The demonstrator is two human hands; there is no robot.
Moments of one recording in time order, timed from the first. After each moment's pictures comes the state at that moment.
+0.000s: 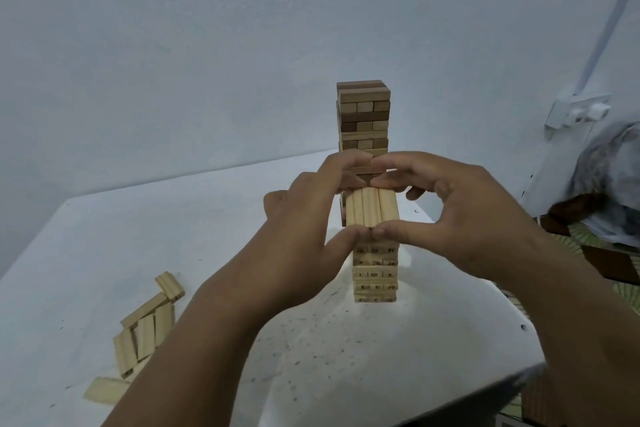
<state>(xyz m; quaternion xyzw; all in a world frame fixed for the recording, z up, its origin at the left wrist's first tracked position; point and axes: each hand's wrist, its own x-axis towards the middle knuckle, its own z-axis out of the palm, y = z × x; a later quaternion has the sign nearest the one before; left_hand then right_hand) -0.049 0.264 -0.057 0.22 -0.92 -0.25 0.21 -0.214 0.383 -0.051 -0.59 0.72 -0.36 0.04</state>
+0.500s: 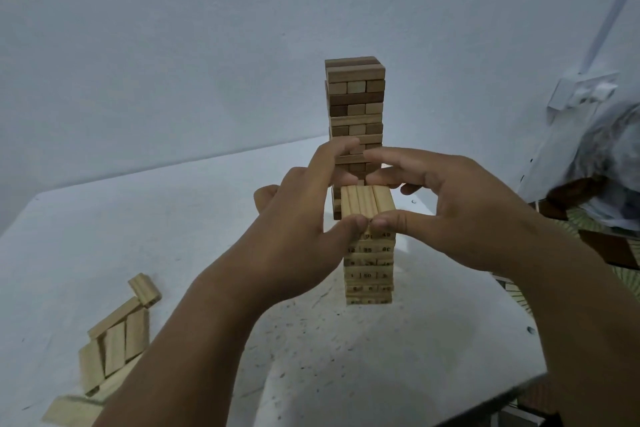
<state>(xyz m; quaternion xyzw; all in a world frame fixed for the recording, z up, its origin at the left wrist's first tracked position) -0.075 0.250 -0.070 0.24 -0.91 -0.28 0.20 -0.242 0.368 -0.068 -0.59 0.74 -0.32 0.06</state>
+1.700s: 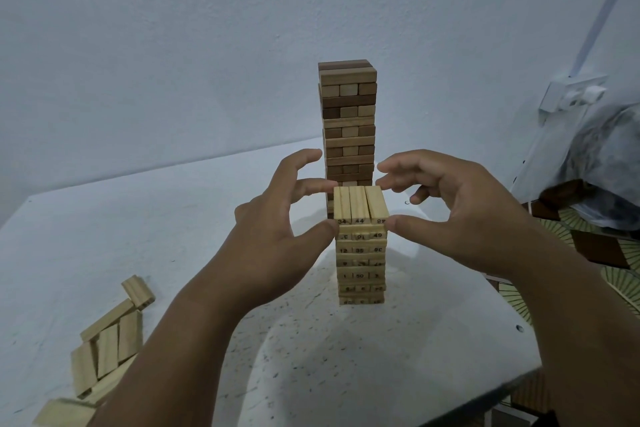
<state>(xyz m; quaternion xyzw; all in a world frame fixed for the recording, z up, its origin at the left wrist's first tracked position) -0.065 0.240 -0.082 0.30 -0.87 -0.33 0.22 -0.255 0.381 -0.079 -0.58 0.69 -0.42 0.08</state>
